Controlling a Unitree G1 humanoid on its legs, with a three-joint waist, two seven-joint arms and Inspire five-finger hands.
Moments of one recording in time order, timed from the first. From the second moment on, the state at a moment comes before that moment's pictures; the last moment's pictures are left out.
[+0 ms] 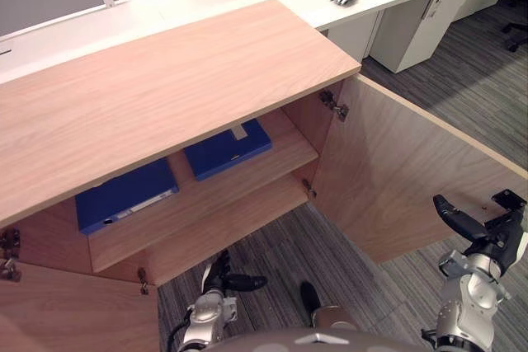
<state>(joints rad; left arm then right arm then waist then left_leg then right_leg) 0.07 -0.06 0.14 0.87 0.05 -0.08 0.04 0.15 -0.02 -0.58 0.11 0.24 -0.13 -0.22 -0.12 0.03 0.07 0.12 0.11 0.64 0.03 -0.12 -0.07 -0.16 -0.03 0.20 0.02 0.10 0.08</state>
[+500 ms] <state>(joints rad) 0.07 -0.06 0.06 0.86 0.05 -0.08 0.06 0.59 0.11 -0.24 -0.28 0.28 -0.13 -0.22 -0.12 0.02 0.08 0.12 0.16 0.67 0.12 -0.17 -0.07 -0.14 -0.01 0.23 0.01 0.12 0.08</state>
